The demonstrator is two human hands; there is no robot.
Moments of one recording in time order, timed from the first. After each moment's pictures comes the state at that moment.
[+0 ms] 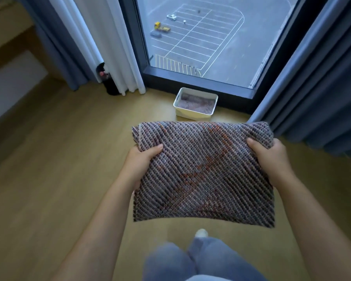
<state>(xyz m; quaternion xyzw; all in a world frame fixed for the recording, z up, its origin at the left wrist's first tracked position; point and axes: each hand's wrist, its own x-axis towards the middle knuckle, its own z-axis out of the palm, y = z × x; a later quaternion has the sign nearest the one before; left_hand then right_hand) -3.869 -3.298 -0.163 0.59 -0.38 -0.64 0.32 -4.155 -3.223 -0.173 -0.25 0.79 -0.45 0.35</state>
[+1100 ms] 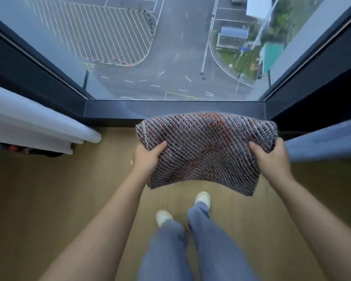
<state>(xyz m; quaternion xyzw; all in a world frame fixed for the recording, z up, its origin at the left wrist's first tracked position) -4.178 -4.019 -0.366 0.63 -0.46 -0.60 0.17 -4.404 -3.850 -0.363 -0.12 0.87 -0.38 0.28</state>
